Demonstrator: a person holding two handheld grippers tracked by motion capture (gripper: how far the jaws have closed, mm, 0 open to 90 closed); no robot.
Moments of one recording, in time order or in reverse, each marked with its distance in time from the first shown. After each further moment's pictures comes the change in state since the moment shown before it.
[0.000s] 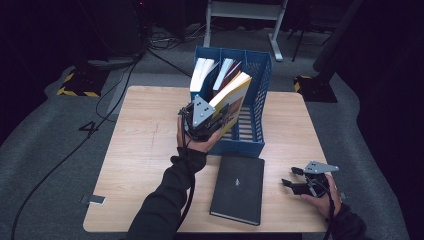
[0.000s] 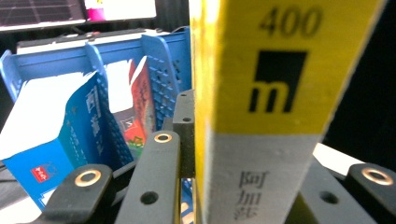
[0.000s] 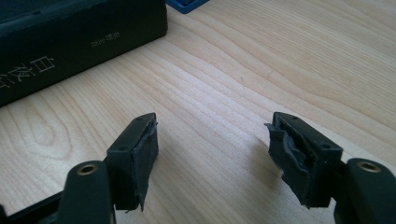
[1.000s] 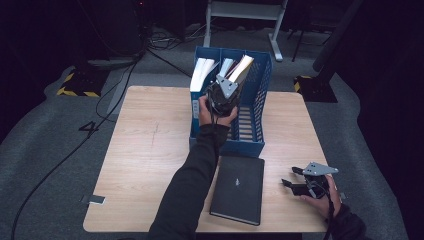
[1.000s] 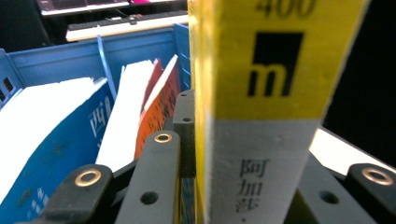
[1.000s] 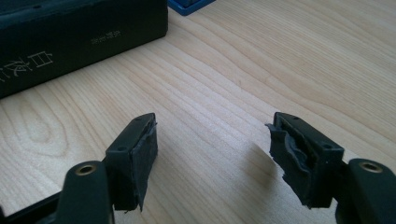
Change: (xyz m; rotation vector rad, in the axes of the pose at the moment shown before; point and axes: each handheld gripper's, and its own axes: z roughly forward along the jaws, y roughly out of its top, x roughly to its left) left arm 0.003 0.018 0.093 0.053 0.191 -0.030; right arm 0.004 -0.001 -0.001 -0.011 -0.032 -0.042
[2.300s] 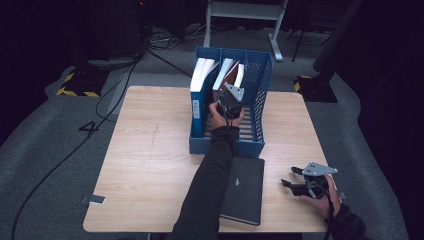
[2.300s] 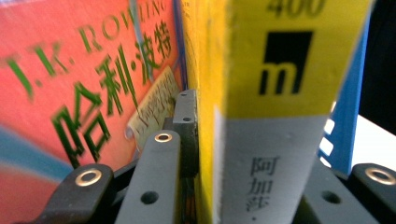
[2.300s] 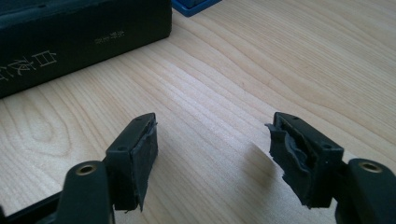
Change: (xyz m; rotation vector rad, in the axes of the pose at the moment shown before) left arm -0.021 -0.048 0.061 0.081 0.134 -0.045; right arm 0.001 0.001 0.000 -0.001 0.003 -0.016
